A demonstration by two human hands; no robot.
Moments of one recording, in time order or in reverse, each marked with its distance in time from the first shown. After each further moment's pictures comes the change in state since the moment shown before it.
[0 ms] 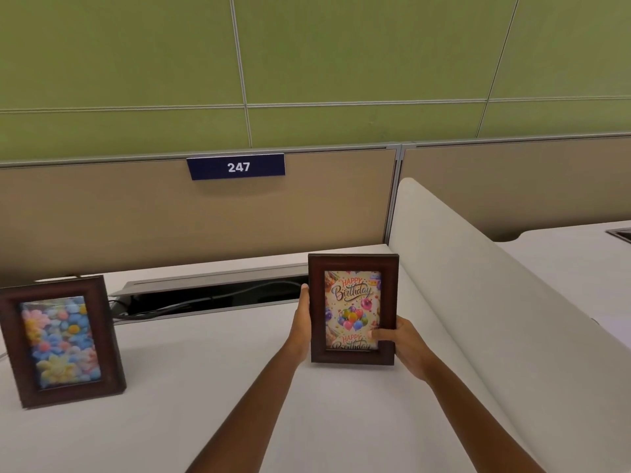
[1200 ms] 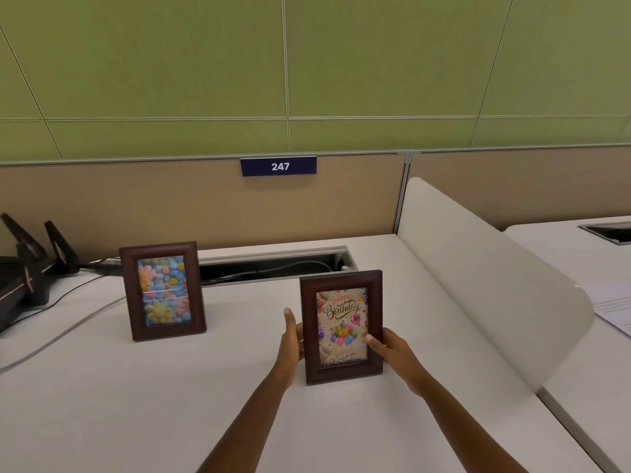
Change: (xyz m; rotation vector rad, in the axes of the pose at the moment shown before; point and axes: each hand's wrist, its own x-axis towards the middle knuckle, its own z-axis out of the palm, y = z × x) left_hand -0.144 -0.040 -0.109 0.099 0.010 0.035; right_hand -0.126 0.047 0.095 -0.293 0.073 -0.040
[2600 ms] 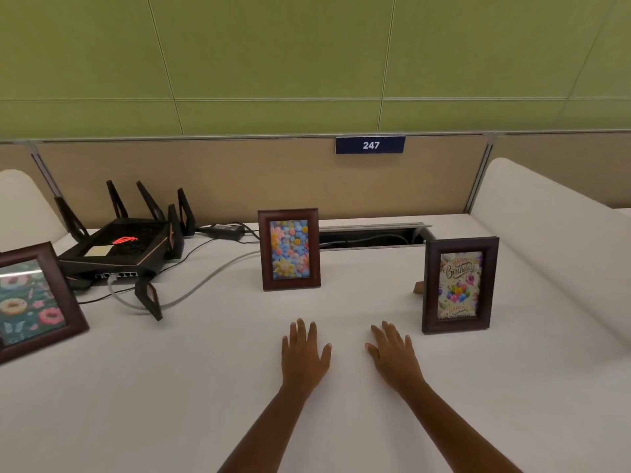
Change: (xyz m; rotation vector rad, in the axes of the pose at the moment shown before) left_hand -0.096 -0.049 -0.220 1.337 0.154 0.139; right_hand -0.074 -0.018 0.239 -1.106 0.025 -0.112
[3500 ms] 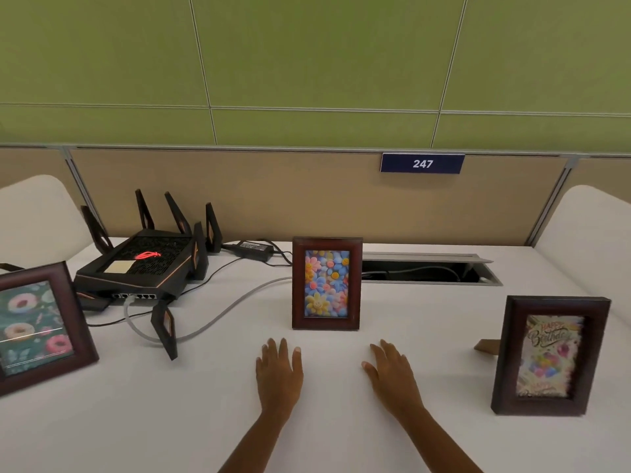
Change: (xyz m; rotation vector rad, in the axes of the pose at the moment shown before) left_hand 0.083 -0.088 -0.017 -0.165 0.230 -0.327; right_hand 0.102 -0.064 0.015 0.154 -0.019 -0.042
